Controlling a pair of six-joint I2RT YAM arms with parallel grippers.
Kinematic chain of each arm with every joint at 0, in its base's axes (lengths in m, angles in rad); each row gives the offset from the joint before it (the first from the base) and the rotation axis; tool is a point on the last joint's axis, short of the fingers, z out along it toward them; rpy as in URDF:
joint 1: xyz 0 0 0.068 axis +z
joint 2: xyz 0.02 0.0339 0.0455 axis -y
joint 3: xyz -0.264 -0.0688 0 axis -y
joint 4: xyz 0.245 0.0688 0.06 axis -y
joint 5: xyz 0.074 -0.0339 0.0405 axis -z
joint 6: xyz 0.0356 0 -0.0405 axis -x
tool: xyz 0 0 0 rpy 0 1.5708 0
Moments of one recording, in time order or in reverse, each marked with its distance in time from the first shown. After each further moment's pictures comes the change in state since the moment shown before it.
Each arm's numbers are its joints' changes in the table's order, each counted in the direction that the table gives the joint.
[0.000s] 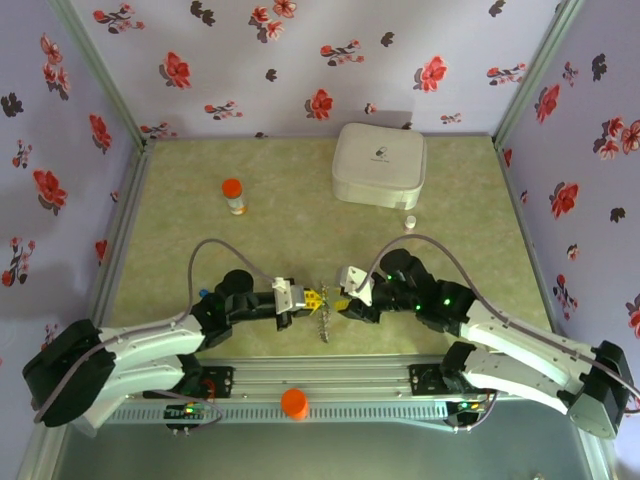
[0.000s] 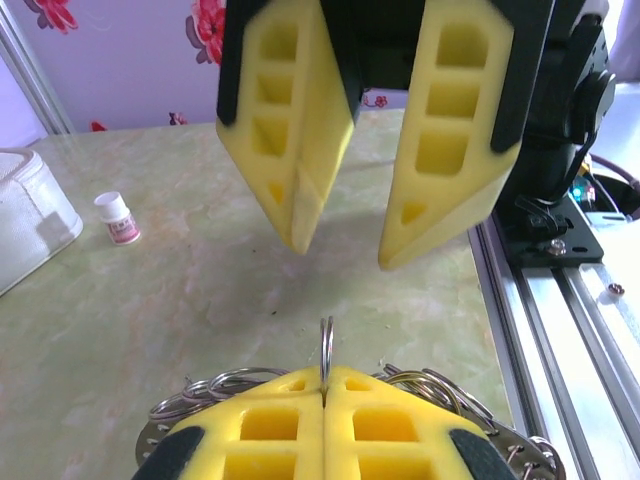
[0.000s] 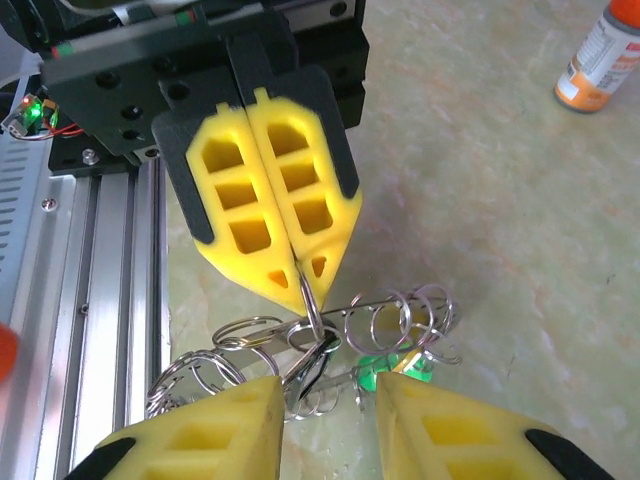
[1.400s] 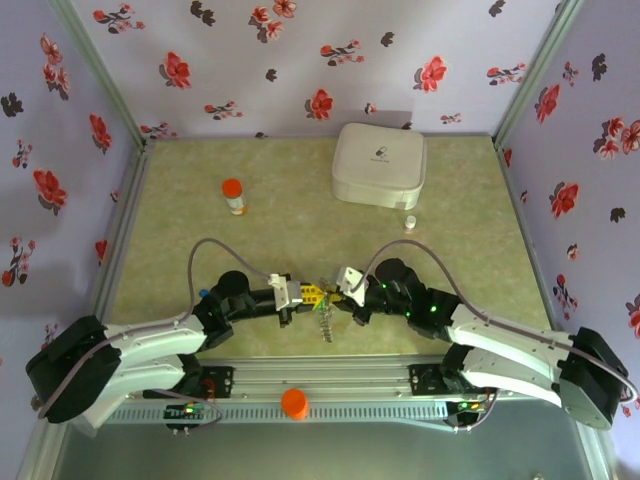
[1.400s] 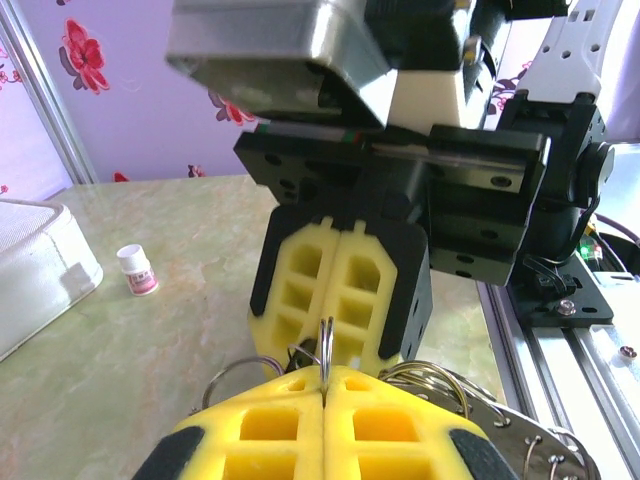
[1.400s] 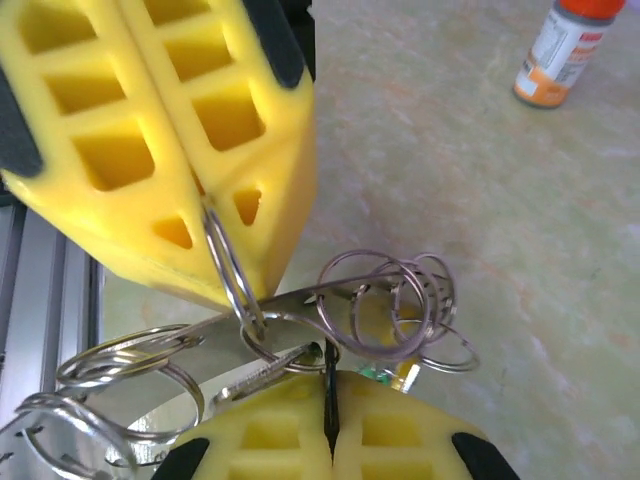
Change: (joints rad) left arm 0.000 -0.024 -0.011 0.153 -0.001 0.059; right arm 0.018 -0.056 -0.151 0.309 0.087 -0.071
